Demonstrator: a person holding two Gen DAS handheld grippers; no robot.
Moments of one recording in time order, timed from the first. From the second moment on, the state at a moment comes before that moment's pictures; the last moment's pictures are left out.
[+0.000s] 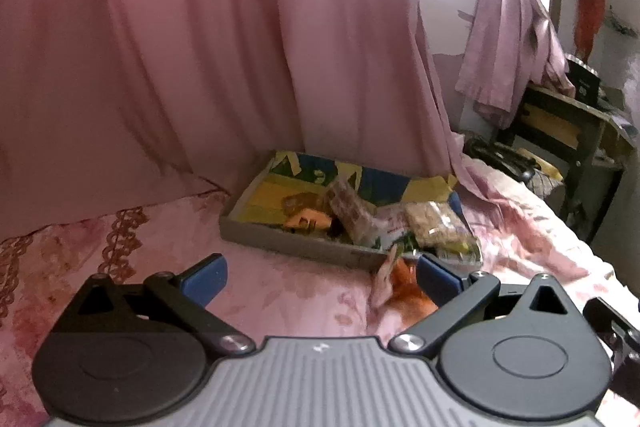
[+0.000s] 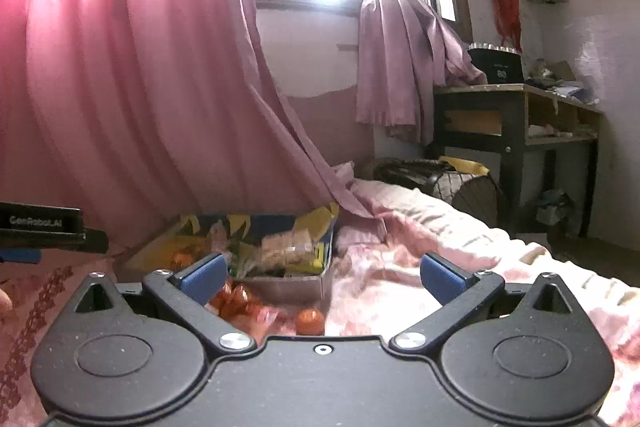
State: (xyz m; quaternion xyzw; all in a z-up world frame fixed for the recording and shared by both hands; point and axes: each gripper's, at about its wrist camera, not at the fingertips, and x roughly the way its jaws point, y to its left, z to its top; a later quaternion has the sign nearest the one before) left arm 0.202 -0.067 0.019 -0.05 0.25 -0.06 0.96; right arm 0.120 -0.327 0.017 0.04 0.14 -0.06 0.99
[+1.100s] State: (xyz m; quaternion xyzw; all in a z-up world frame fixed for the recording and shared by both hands) left arm 0.148 -0.053 -0.040 0.04 0.33 -0.05 0.94; right arm 0.132 -0.301 -0.029 0.00 0.31 -0.04 0.95
